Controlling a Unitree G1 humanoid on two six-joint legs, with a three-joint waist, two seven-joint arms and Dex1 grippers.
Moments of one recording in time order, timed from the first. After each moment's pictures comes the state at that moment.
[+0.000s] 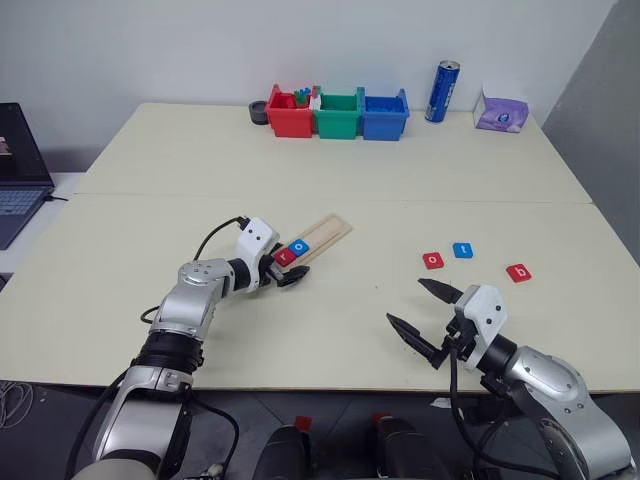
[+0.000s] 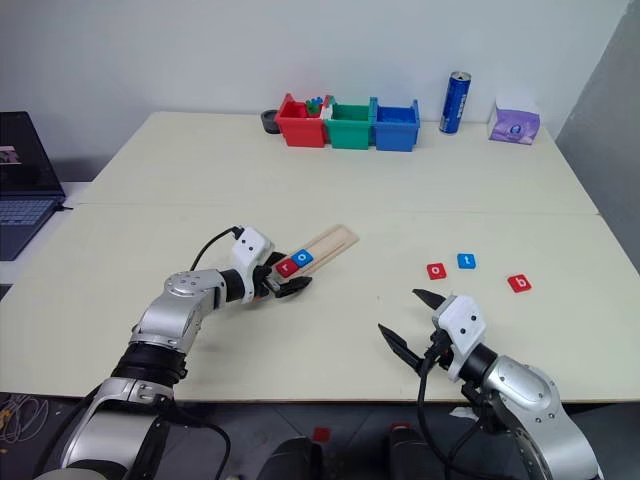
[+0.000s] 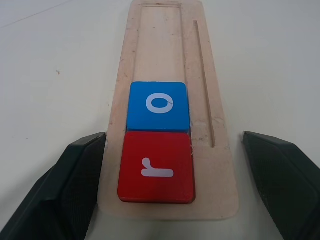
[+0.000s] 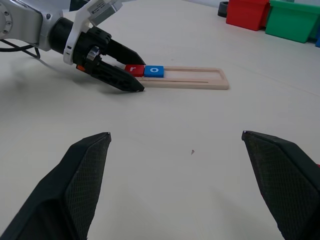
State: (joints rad) left arm -0.58 0.48 -0.08 0.41 -0.13 0.38 -0.80; right arm 0.15 -0.49 0.06 -0.63 0.32 0.36 0.55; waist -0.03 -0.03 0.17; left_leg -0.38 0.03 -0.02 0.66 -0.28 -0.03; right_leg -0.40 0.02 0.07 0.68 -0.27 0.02
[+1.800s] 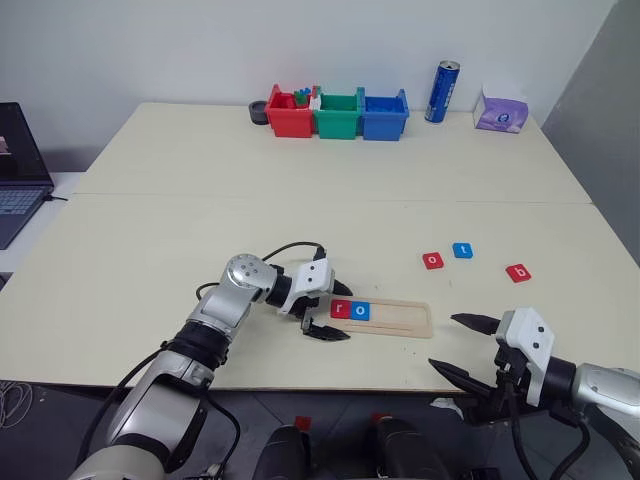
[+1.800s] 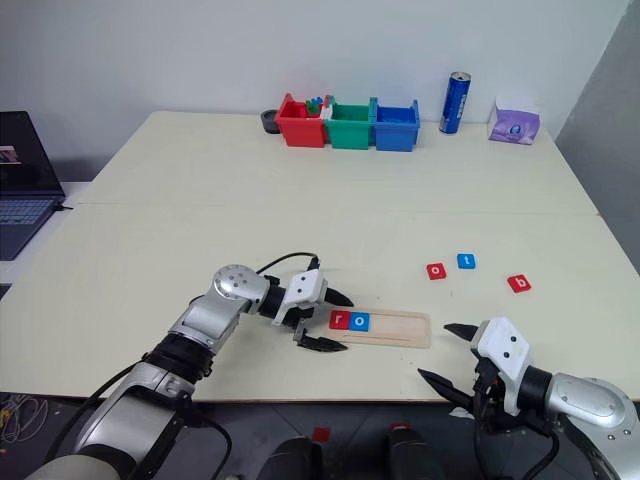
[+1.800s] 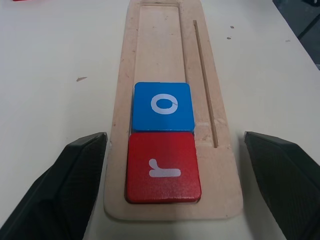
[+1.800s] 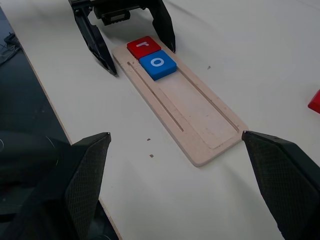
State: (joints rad) left arm -0.65 0.45 -0.36 0.44 -0.07 0.04 -1.38; right arm 0.34 -0.77 -0.17 -0.71 0.45 0.47 0.77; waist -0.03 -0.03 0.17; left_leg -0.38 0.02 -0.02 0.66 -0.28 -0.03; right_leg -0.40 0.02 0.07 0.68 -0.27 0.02
